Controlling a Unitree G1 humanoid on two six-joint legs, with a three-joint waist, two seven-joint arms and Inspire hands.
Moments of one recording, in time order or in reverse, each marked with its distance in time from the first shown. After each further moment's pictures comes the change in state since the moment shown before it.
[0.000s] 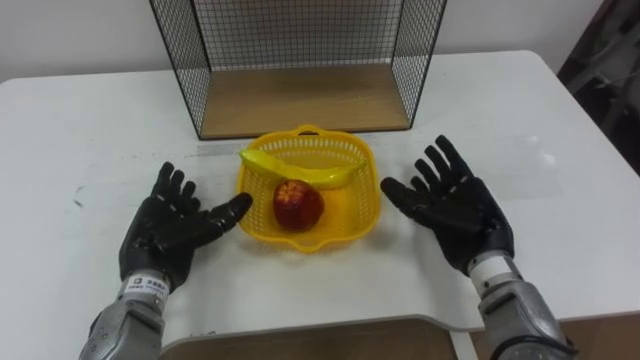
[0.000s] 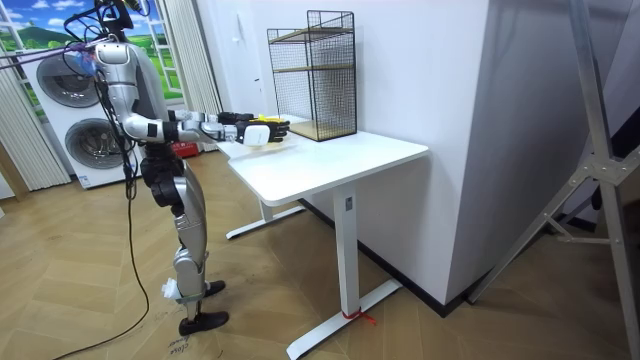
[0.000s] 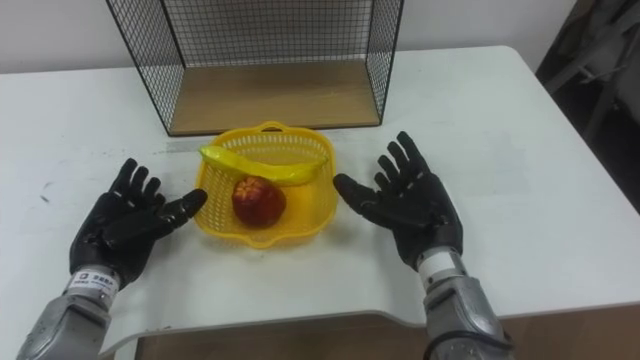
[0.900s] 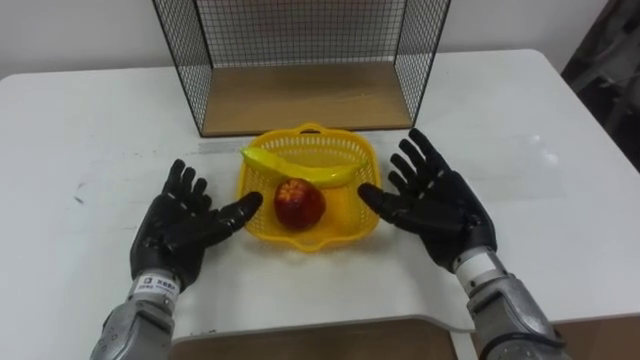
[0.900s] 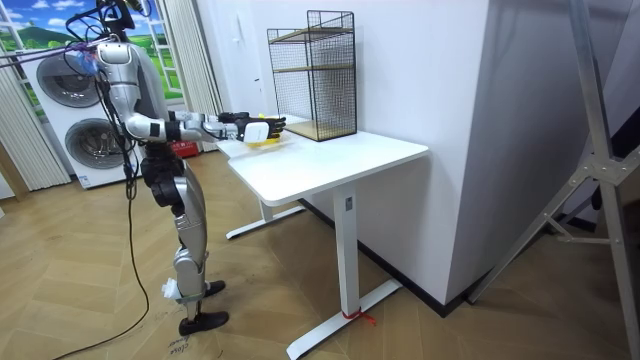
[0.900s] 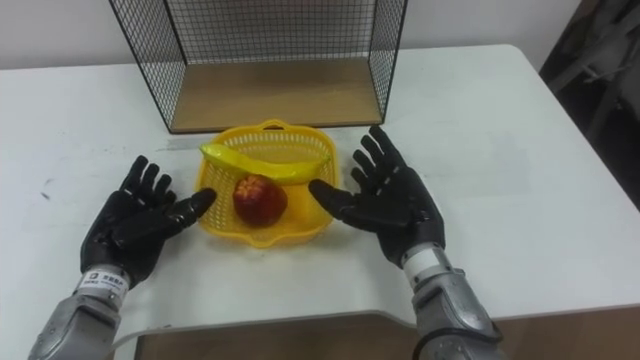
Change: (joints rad) left arm 0.000 -0.016 -0.041 0.002 0.001 -0.019 -0.033; right arm -0.013 0.016 0.023 0.006 -0.033 -0.002 0.078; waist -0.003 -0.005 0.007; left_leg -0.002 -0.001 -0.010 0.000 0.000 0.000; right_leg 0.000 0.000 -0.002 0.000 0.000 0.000
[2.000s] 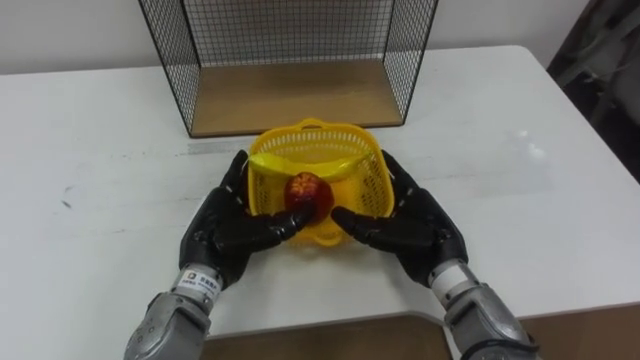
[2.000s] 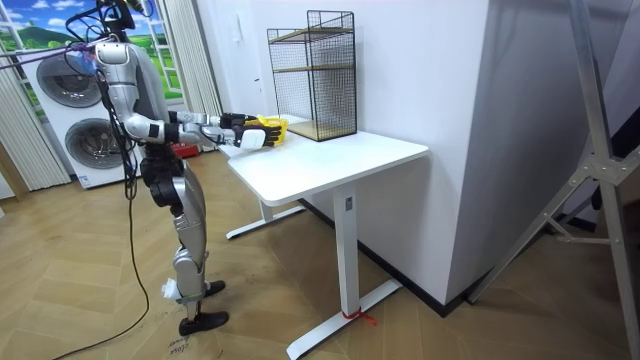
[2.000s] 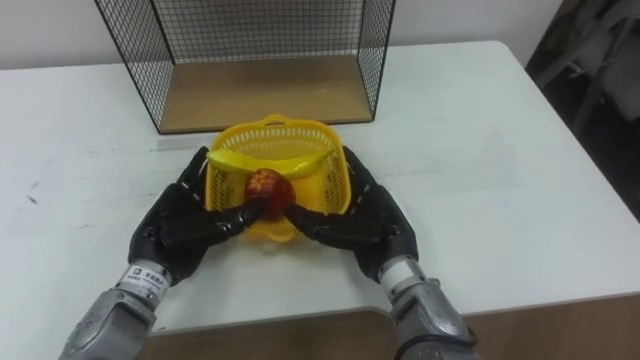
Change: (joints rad) left arm -0.028 -0.012 -0.135 0.000 0.010 0.013 -0.088; right arm -0.007 0.029 0.089 0.076 -0.034 -0.001 0.019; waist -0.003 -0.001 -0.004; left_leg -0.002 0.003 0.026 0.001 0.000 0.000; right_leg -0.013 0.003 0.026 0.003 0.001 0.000
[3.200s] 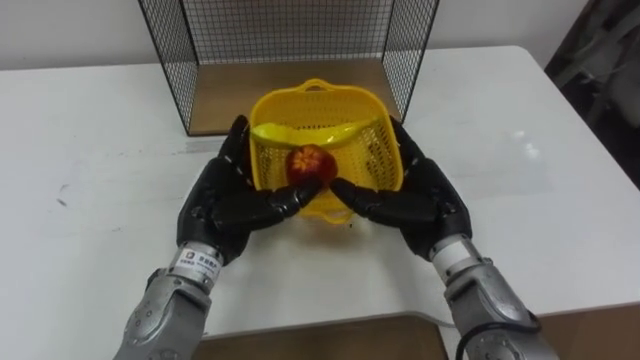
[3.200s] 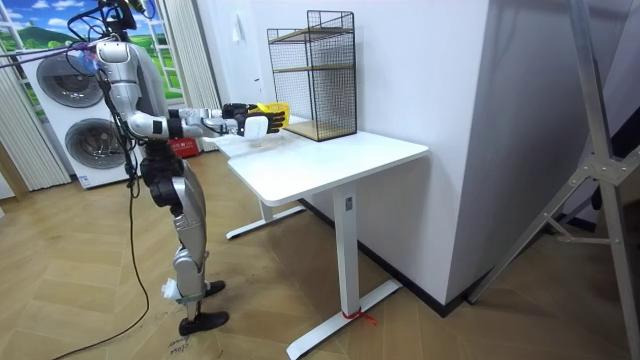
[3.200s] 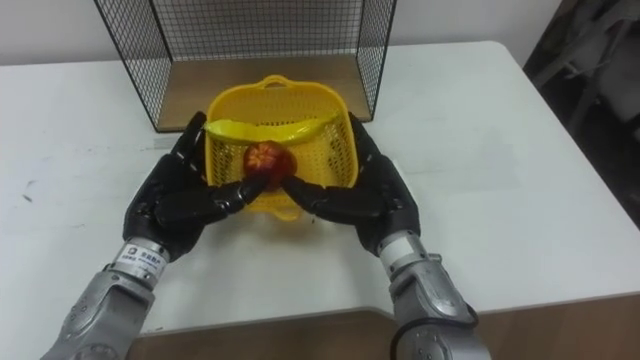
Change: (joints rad) left arm -0.045 0.000 0.000 -0.087 -0.002 -0.037 0.000; right arm -0.048 -0.004 0.016 -0.081 -0.011 -0.044 -0.065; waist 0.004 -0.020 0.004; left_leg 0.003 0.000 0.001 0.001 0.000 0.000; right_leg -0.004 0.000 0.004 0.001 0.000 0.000
